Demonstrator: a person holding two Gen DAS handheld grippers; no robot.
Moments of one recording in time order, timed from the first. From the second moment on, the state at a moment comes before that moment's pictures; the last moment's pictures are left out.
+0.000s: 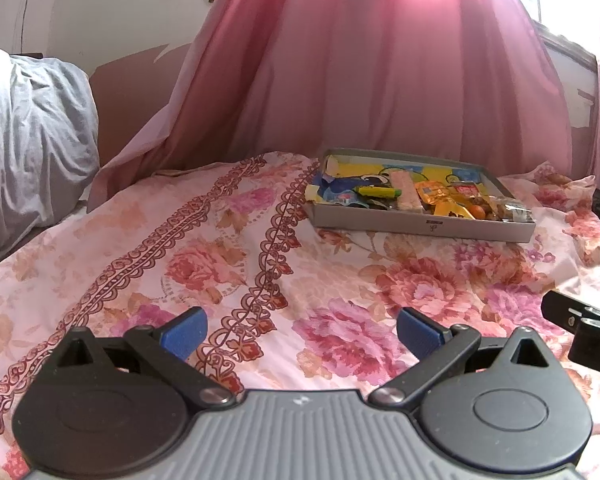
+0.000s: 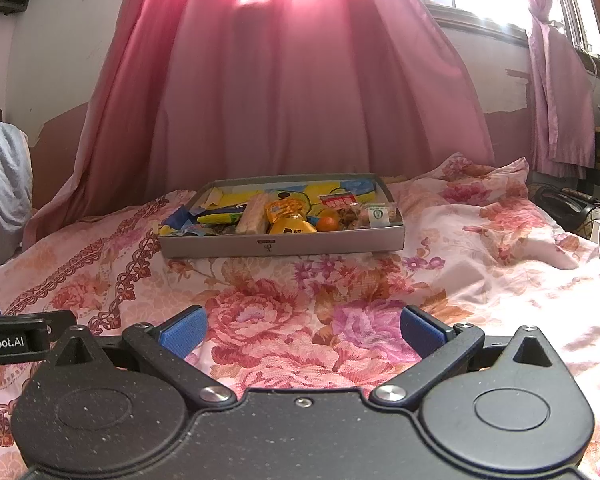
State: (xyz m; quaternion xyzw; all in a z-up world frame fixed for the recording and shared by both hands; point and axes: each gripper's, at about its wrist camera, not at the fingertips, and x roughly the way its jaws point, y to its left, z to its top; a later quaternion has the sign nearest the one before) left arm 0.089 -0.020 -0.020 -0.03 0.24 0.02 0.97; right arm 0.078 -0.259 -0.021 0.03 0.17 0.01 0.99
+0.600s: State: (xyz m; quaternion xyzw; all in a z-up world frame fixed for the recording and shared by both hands) left arm 0.091 -0.021 -0.021 -0.02 0.25 0.02 0.97; right arm 0.077 -0.260 -0.019 0.03 0.16 0.01 0.99
